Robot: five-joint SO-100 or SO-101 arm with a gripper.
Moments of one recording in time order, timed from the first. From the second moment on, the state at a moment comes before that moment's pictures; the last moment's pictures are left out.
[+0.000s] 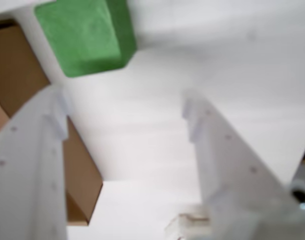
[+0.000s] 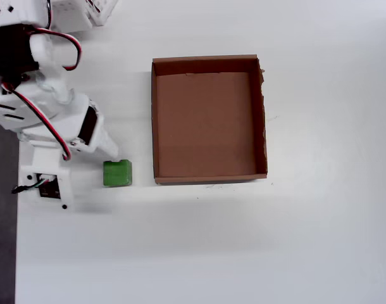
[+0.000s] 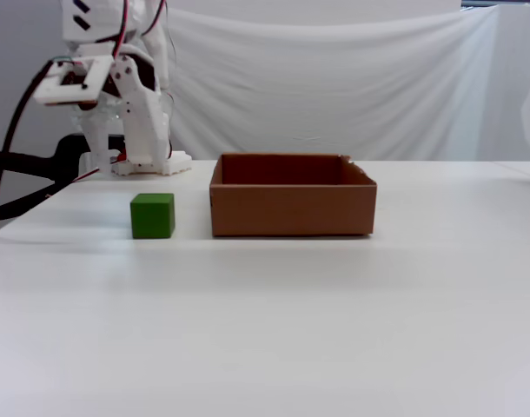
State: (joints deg) arm -1.7 102.7 117.8 42.7 -66.7
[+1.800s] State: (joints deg) arm -5.5 76.1 98.3 44.1 -67.4
